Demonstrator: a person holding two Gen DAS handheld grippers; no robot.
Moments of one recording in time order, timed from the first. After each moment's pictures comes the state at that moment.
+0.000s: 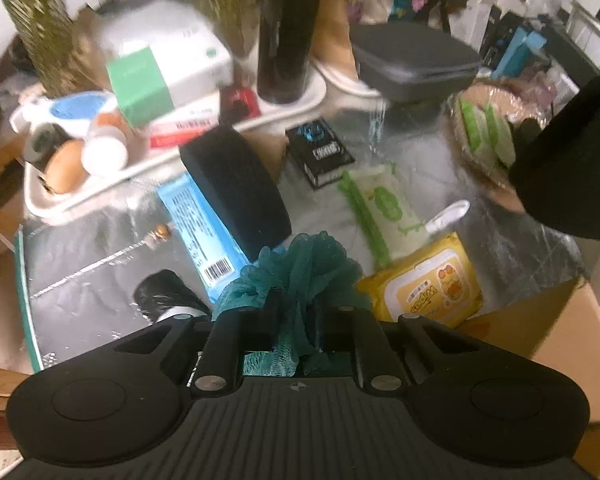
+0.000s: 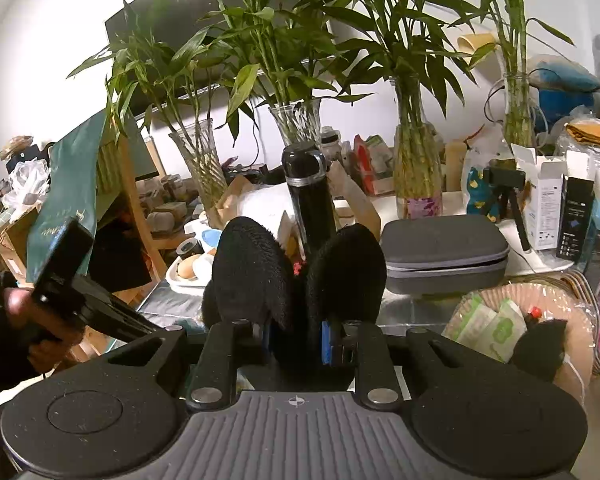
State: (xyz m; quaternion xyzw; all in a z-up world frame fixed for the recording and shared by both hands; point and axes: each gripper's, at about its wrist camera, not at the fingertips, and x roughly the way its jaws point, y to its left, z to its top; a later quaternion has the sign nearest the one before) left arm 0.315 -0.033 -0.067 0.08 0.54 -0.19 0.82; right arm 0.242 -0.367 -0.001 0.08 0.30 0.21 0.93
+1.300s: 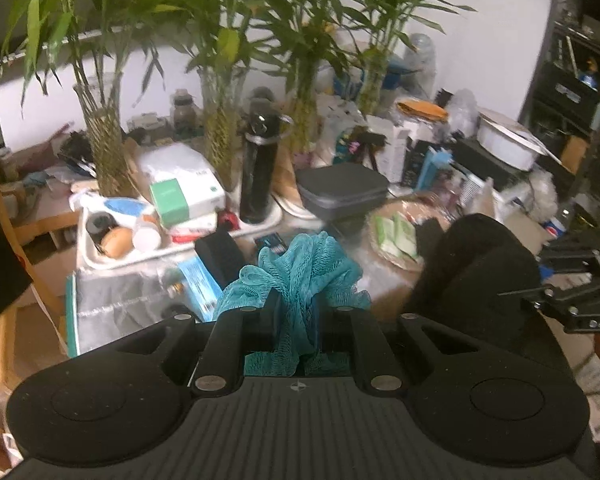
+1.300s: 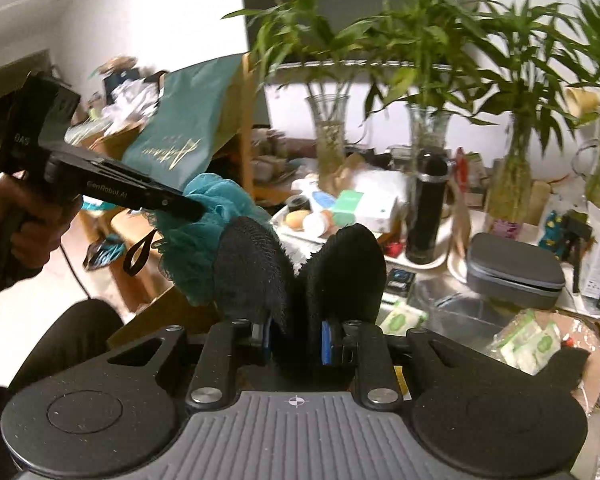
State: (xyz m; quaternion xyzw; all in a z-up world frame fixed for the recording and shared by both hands) left arm 0.149 0.007 0.057 0.02 0.36 -0.23 0.90; right arm 0.123 -0.310 0.047 -0.04 0.30 0.35 0.89
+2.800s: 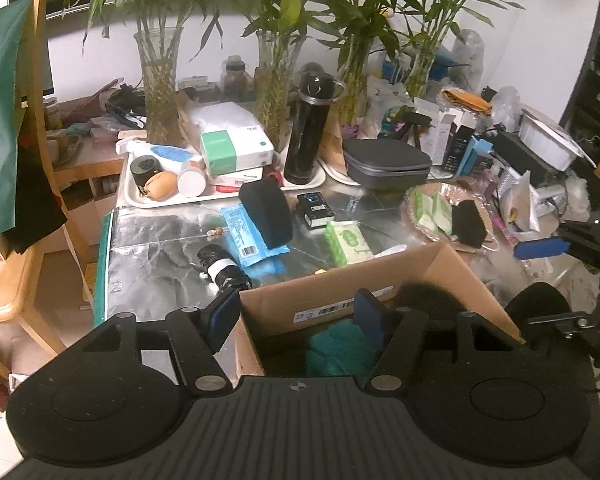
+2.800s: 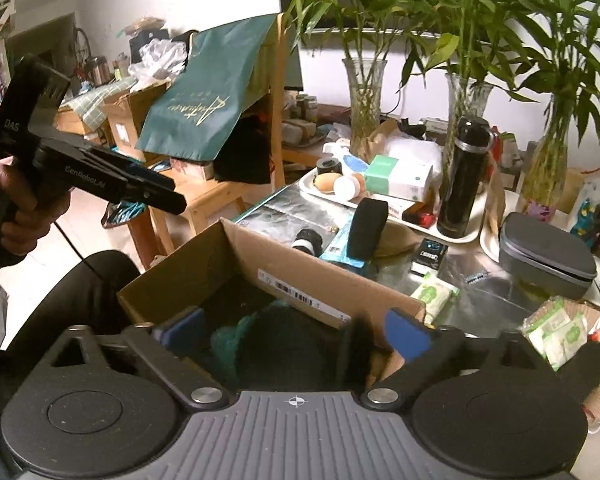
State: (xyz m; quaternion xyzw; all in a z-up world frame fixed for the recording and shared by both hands) left arm 0.120 0.033 0.029 -0.01 0.39 -0.16 0.91; right arm 0.125 -0.294 0.022 -0.07 0.33 0.38 0.86
